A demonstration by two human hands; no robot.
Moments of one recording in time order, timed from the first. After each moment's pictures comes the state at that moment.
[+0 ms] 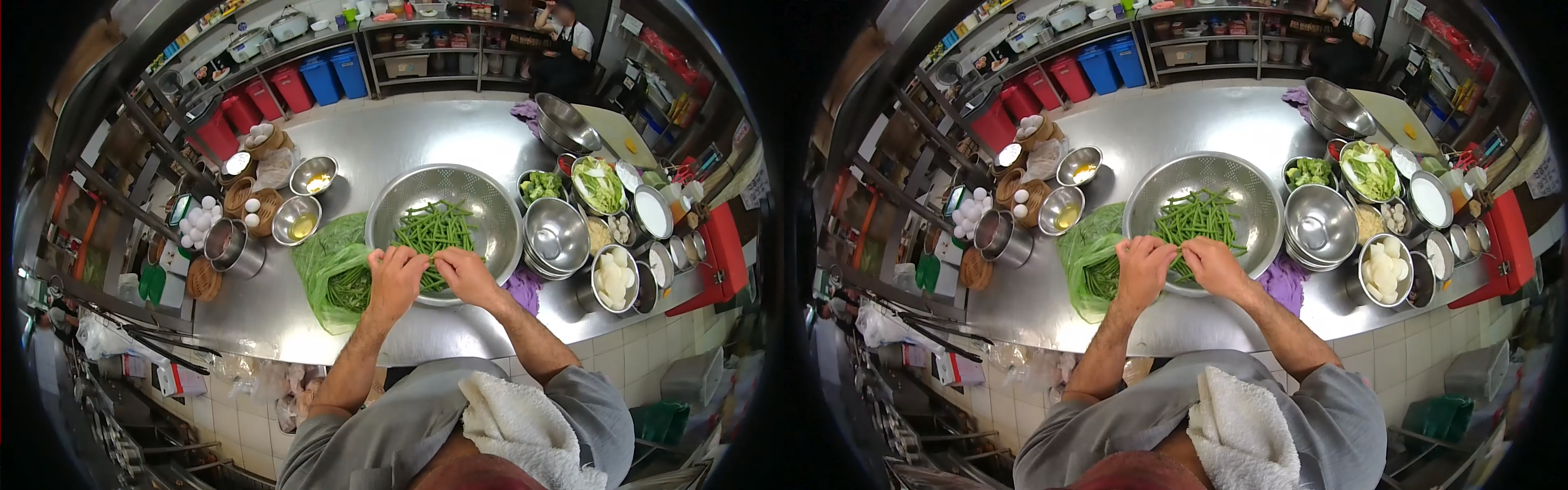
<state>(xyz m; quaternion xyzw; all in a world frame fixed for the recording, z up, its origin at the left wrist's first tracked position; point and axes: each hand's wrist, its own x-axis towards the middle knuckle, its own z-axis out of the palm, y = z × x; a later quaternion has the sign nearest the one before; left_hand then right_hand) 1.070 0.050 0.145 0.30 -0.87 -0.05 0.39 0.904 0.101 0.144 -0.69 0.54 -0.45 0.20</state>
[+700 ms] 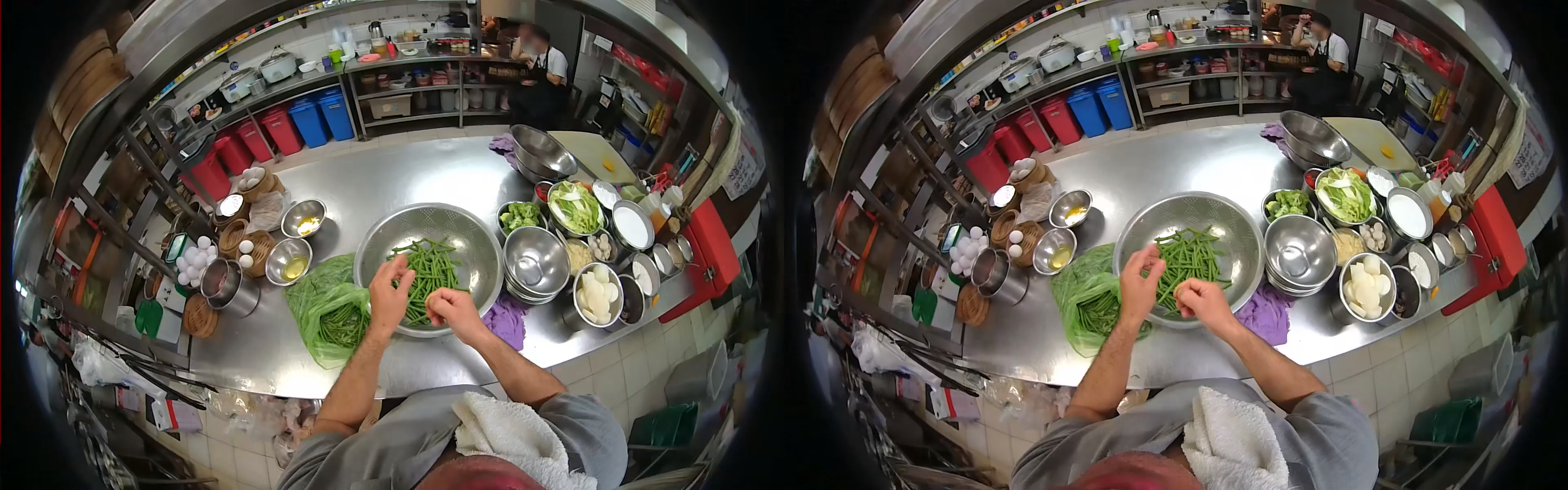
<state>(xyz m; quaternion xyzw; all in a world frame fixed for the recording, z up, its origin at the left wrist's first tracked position) 1.032 0.024 0.126 0.34 -0.69 -0.35 0.53 0.907 0.120 0.131 -0.38 0.47 -0.58 0.55</state>
